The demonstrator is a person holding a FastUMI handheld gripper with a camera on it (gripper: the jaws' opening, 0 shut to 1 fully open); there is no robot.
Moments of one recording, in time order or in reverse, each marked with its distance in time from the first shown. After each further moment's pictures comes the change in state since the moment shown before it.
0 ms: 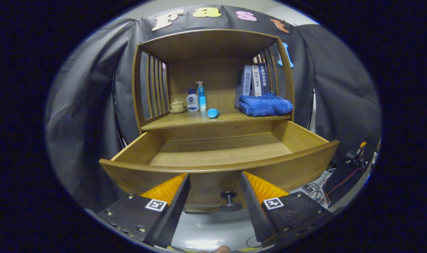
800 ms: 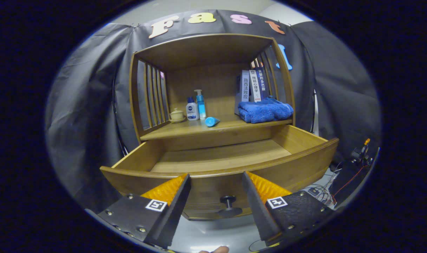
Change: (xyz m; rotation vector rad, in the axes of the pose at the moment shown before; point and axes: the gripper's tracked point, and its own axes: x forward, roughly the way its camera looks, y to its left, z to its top) arm 0.017 -0.007 0.016 0.051 -0.070 0.020
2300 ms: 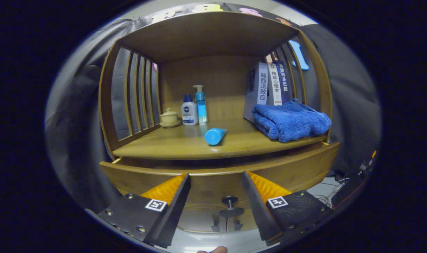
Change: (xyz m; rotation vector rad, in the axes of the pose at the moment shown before) arm 0.149 0.019 0.036 -0.045 0.011 0.010
